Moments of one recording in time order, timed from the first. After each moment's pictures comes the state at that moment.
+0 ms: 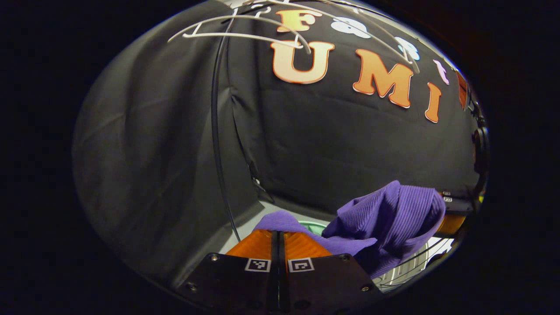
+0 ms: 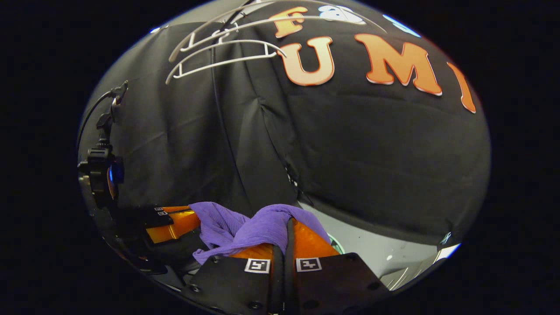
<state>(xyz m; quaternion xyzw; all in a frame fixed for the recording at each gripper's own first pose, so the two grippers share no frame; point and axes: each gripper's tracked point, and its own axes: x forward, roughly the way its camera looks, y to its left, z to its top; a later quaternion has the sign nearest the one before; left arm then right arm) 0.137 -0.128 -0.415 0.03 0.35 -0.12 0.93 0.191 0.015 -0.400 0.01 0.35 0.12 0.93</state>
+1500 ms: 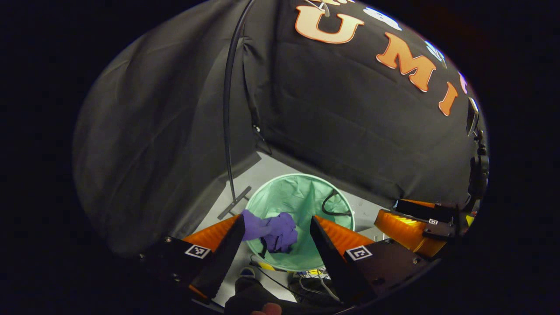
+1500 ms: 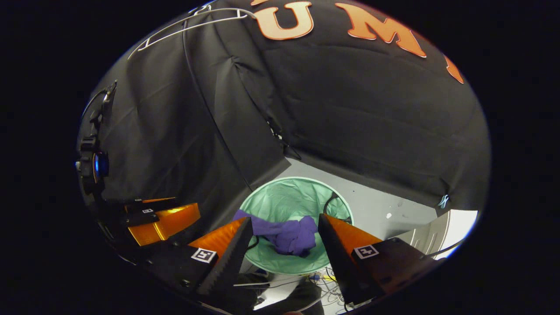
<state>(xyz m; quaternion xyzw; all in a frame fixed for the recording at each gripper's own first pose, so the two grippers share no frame) 0.107 -0.095 -0.424 0.00 0.47 -0.12 0.88 0.171 0.021 -0.476 0.04 0.45 0.03 0.89</state>
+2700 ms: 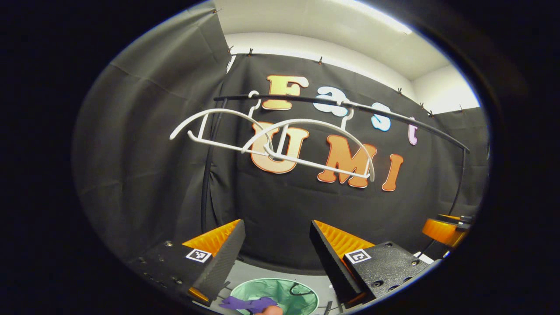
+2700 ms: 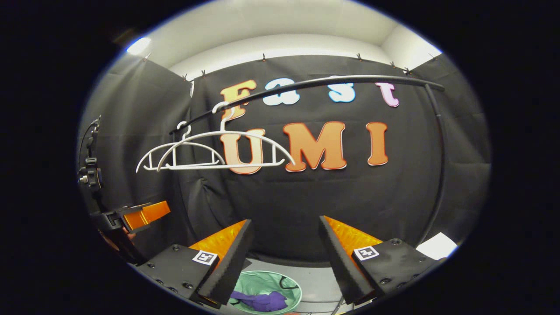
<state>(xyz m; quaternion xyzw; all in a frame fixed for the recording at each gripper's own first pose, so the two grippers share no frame) 0.154 -0.155 -0.089 -0.04 0.10 -0.20 0.97 0.126 -0.059 -0.108 -0.01 0.08 -0.12 0.99</state>
